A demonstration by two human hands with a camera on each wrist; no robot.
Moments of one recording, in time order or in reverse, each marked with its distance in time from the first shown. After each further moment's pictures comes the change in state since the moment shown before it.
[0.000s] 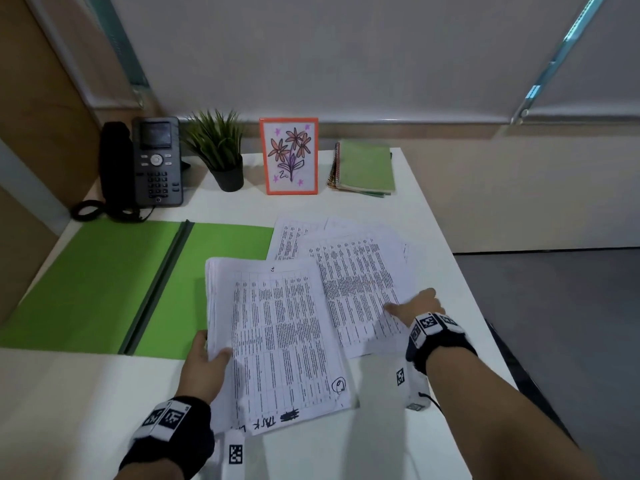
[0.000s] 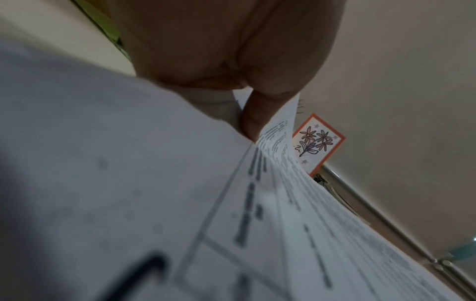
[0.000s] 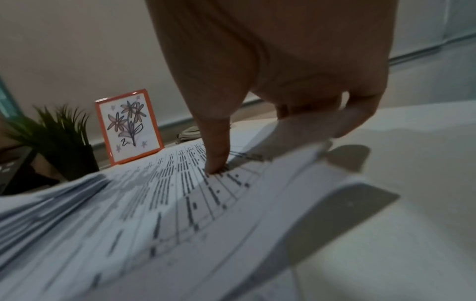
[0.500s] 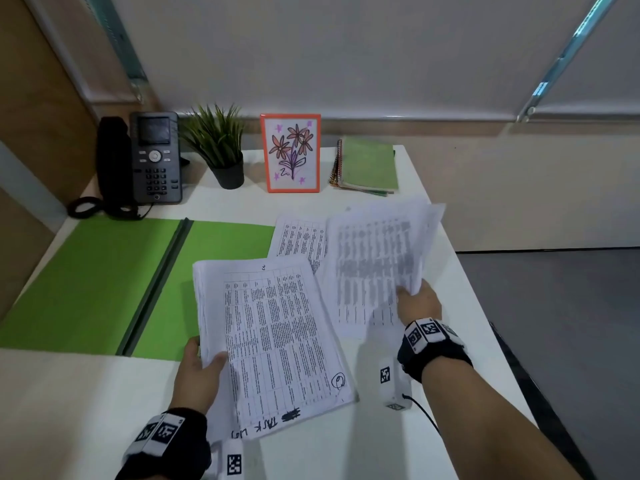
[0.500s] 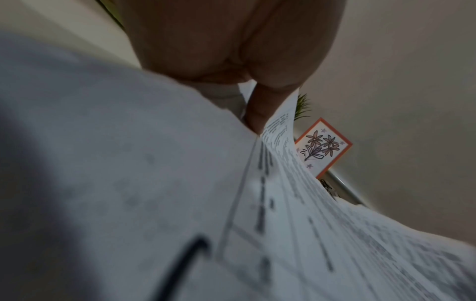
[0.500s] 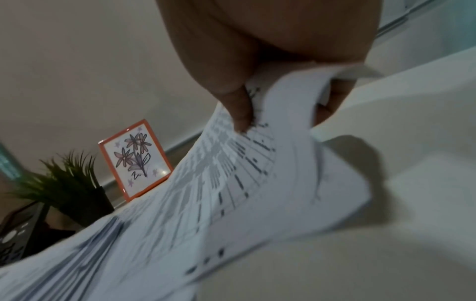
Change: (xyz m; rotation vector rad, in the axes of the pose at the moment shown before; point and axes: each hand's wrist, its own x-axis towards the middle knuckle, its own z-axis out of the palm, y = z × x) left_hand 0.002 -0.012 -0.004 -0.109 0.038 -0.001; right_hand -0.014 -0.008 0.004 0.558 0.157 -0.173
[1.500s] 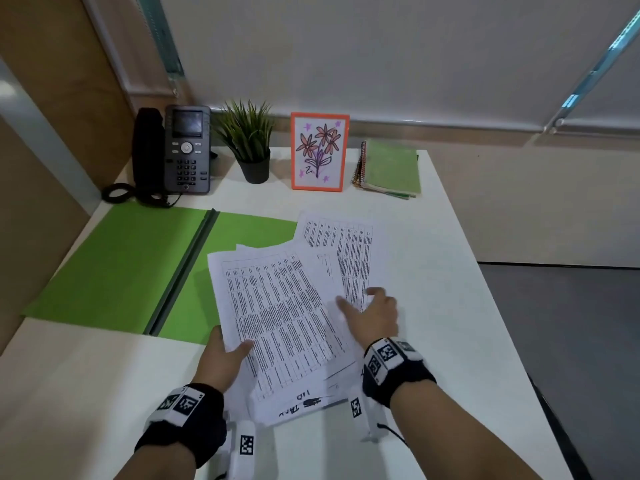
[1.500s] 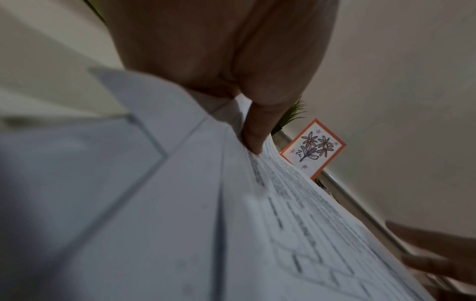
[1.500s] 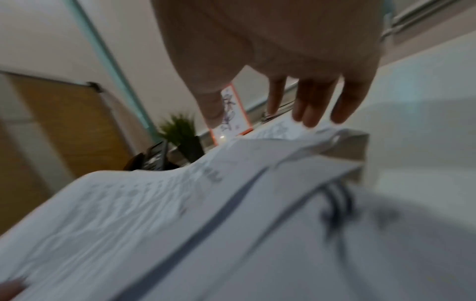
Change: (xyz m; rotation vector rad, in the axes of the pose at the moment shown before) left_hand -0.001 0.007 -0.006 0.065 -0.086 -0.011; right_hand -0.079 -0.026 0.063 -0.259 -0.245 -0.141
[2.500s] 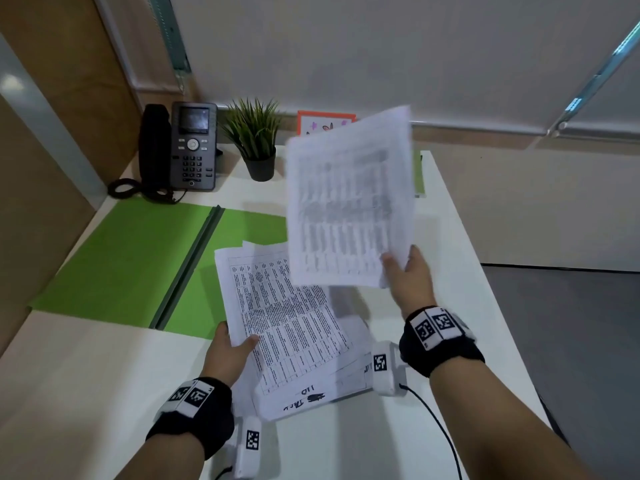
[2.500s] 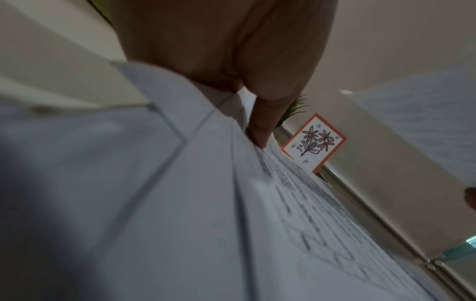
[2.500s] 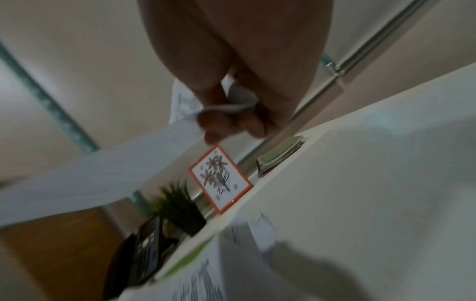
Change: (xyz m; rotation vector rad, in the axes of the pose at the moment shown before) left_hand -0.005 0.005 0.002 -0.028 0.019 0.036; right_hand 0.020 -0.026 -0.061 0.529 0.097 -0.197
